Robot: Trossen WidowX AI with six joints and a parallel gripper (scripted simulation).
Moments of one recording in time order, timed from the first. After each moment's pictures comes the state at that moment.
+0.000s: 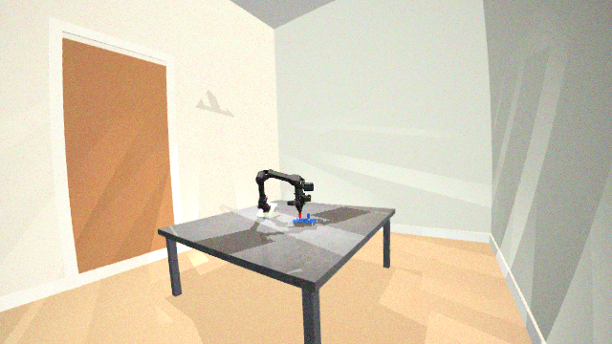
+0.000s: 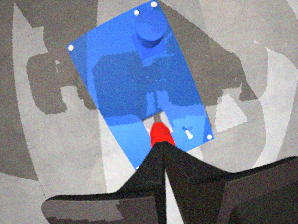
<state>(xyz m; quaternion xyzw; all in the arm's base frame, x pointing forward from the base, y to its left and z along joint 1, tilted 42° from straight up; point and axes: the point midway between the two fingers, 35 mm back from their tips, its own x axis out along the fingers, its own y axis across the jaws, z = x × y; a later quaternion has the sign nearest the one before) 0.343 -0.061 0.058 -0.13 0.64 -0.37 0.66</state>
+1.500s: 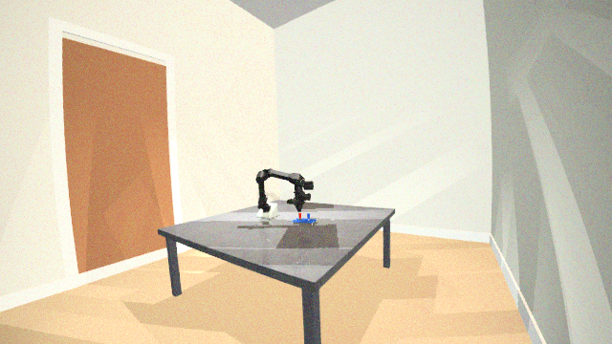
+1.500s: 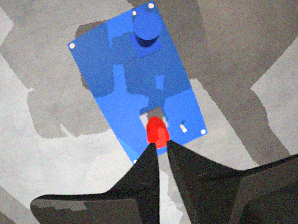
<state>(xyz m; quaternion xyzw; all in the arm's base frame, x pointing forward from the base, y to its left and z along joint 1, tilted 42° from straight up) 0.341 -0.055 0.067 -0.14 0.65 -0.37 0.65</state>
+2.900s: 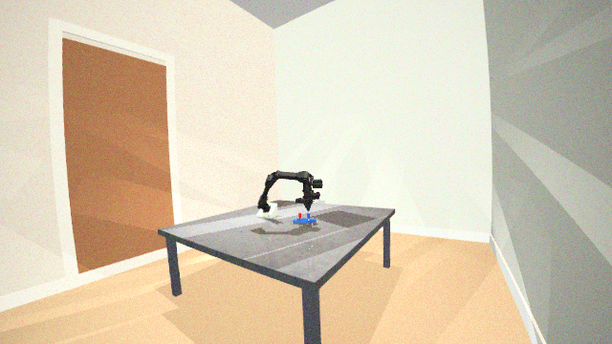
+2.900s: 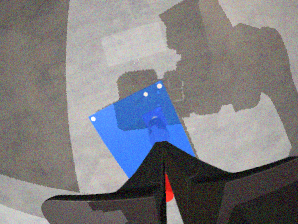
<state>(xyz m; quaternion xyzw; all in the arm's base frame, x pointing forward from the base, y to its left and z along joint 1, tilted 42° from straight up) 0.422 -0.070 0.090 -0.13 0.64 -0.37 0.66</state>
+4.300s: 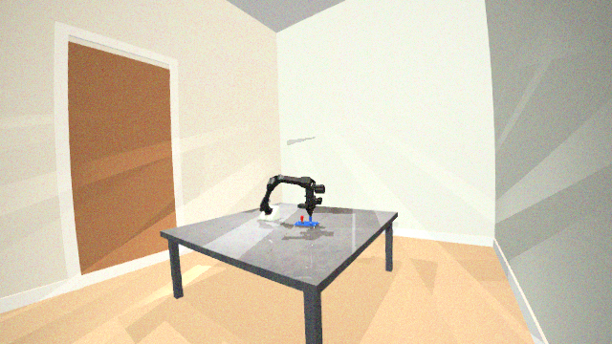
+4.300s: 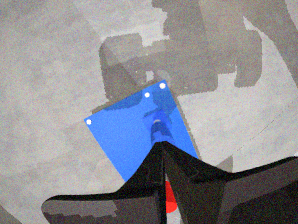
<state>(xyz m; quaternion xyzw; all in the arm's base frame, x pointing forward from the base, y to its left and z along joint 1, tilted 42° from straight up) 0.419 -0.079 0.077 -0.13 0.64 -0.37 0.66</state>
